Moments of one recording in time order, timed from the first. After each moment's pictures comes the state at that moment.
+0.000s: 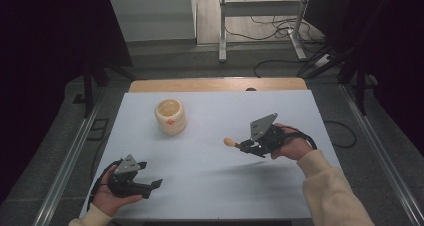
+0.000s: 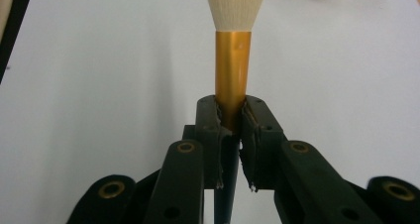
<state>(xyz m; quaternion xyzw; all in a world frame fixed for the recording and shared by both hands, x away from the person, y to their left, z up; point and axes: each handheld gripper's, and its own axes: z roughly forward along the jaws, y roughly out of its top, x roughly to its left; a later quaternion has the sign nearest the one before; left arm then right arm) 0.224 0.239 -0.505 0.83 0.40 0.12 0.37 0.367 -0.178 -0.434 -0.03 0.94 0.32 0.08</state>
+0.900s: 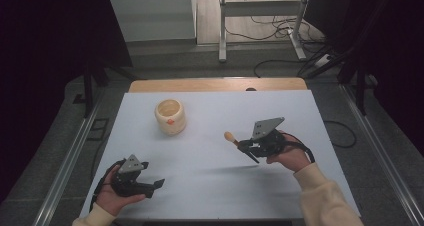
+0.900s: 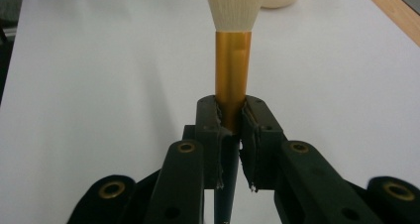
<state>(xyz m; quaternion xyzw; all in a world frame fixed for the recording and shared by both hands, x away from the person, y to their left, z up) 0.227 0.232 -0.507 0.83 0.41 0.12 0.36 0.353 -0.181 -0.443 0.08 0.92 0.38 0.09</state>
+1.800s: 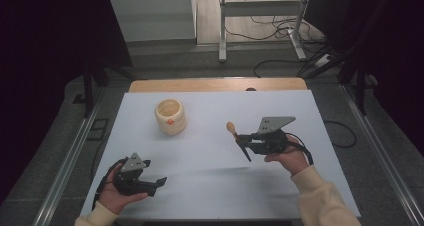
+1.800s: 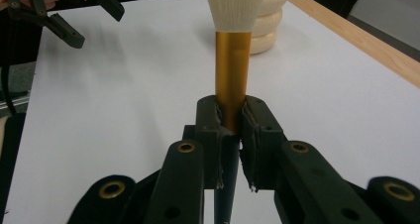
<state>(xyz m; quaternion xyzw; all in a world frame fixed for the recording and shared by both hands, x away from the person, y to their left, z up) 0.230 0.224 -0.503 0.83 0.40 0.12 0.36 0.349 -0.186 -0.437 0.13 0.87 0.47 0.09</state>
